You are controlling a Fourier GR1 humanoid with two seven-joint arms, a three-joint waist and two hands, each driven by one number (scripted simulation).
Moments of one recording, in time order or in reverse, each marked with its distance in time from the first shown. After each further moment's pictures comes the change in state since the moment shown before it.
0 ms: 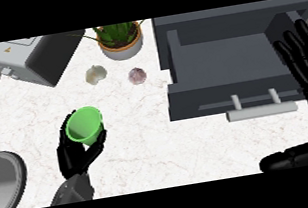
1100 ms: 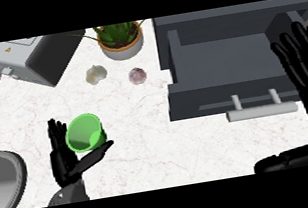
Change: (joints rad) left arm 0.143 -0.007 -0.063 -0.269 -0.093 0.299 0.155; right arm 0.010 0.015 0.031 -0.010 0.027 -0.017 -0.014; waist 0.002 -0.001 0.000
